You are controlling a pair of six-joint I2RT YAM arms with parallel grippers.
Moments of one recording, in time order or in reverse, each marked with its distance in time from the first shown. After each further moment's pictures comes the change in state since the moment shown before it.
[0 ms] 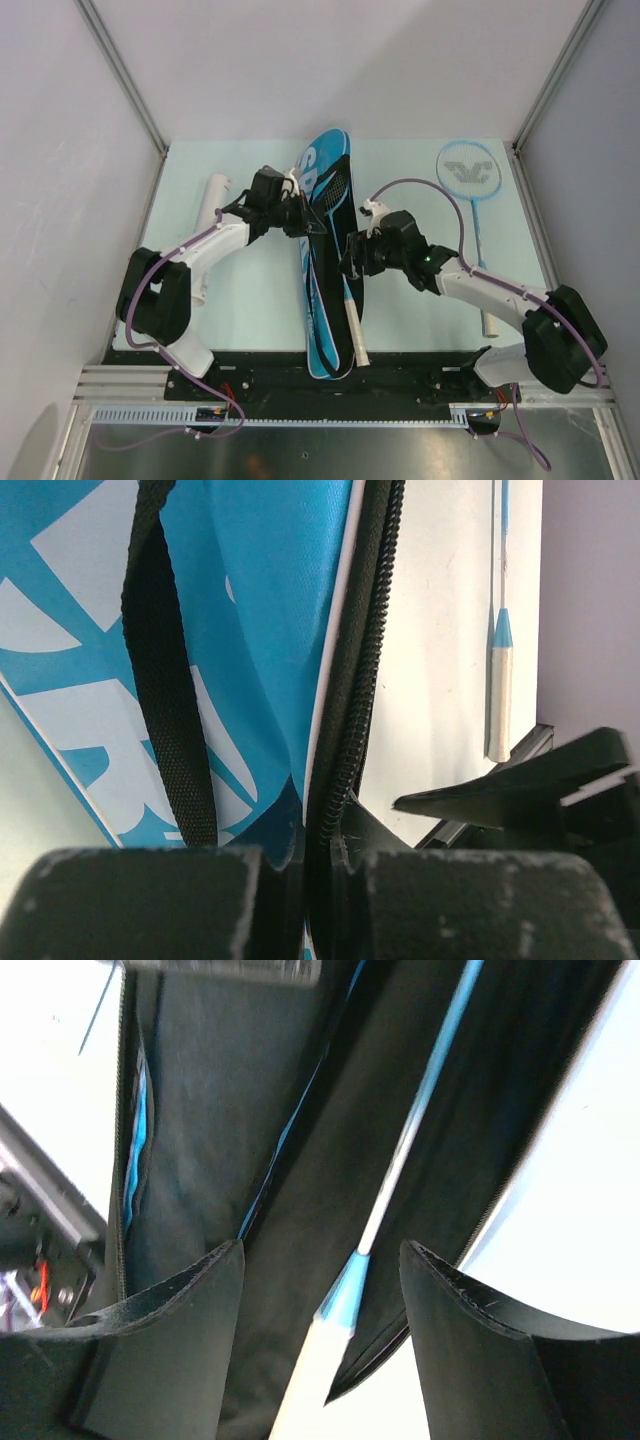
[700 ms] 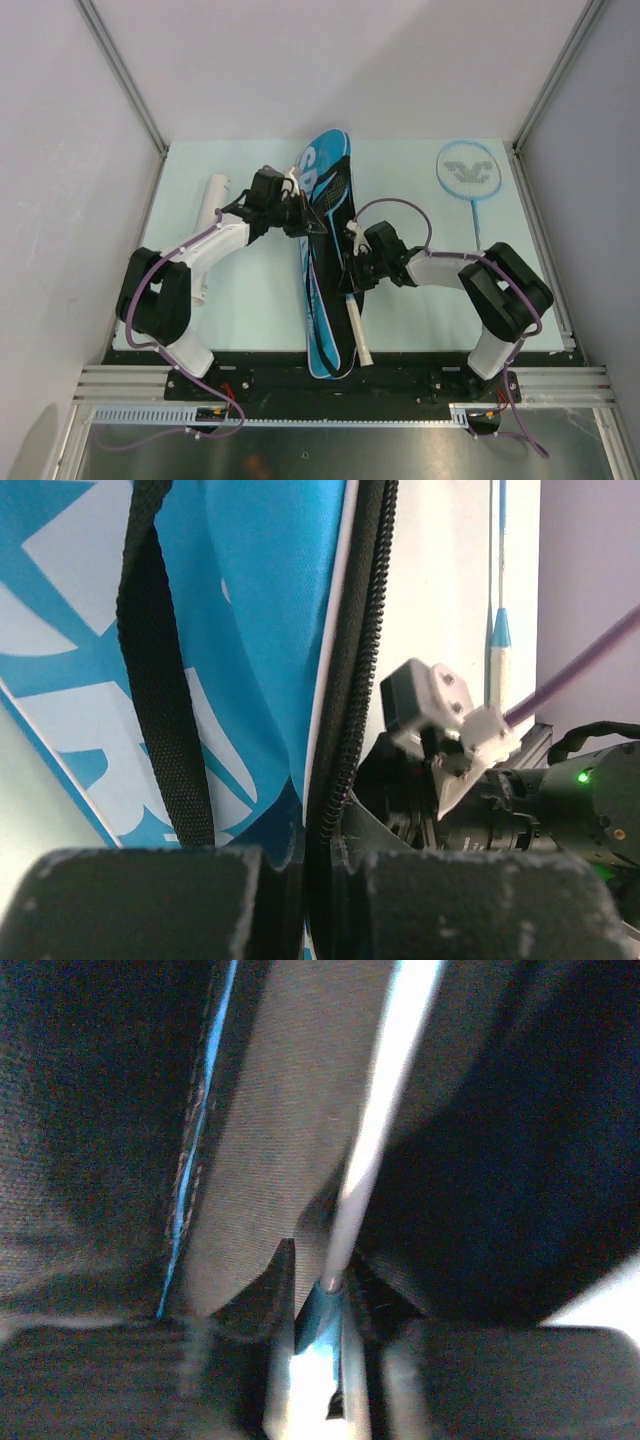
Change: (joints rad) left arm 0.000 0.000 0.000 0.002 0.004 0.000; right arm -0.044 0.366 -0.005 0.087 -0.299 -0.008
